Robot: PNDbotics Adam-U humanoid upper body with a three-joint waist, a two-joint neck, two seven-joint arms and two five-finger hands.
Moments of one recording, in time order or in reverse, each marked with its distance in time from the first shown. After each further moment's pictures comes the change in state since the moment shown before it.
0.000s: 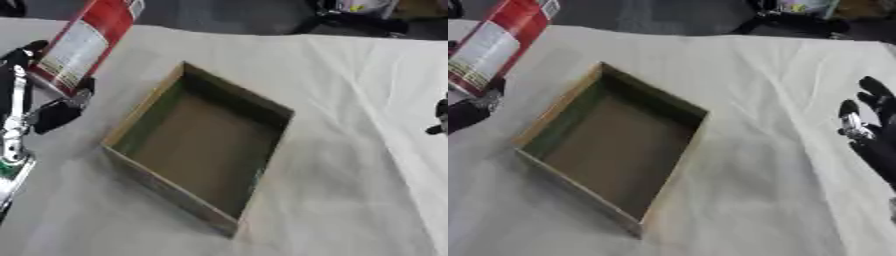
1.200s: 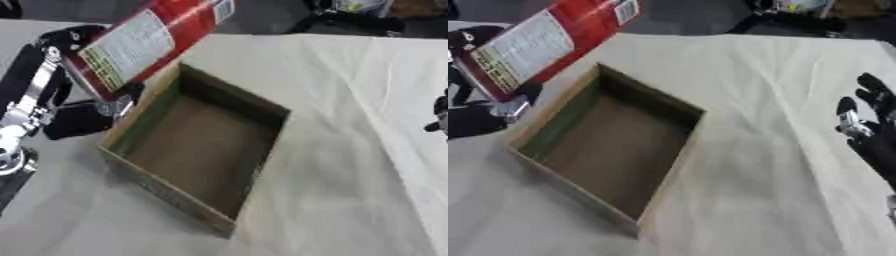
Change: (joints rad) left arm 0.004 0.057 -0.136 -0.313 0.108 0.141 -0.269; right arm 0.000 0.000 -0.005 -0.009 0.000 0.002 -0.002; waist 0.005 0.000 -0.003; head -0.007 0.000
